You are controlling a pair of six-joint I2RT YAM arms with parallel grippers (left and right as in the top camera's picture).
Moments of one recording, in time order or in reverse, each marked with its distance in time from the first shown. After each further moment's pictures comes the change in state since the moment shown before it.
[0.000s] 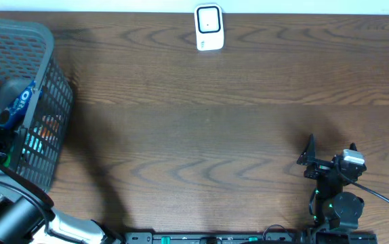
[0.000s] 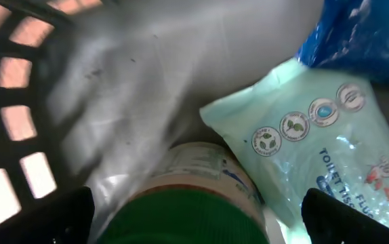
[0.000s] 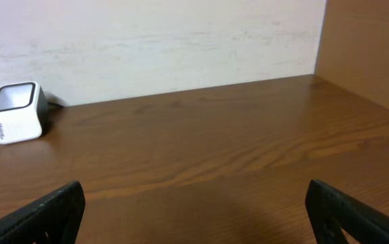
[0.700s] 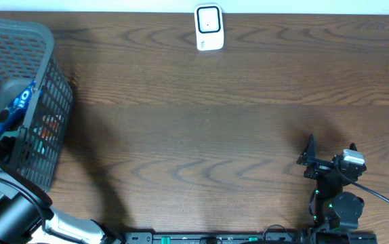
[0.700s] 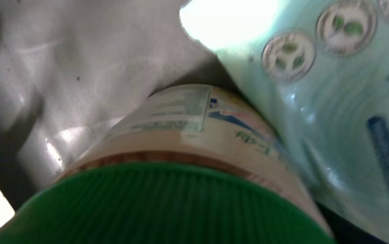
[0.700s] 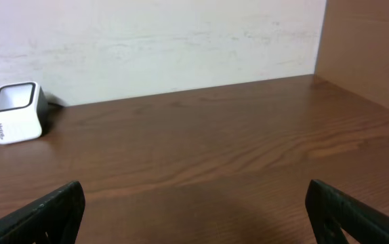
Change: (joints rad) left arm 0.000 0.014 -0.090 -0.034 0.082 -0.001; right arm 0.000 0.000 0.000 0.000 0.000 0.000
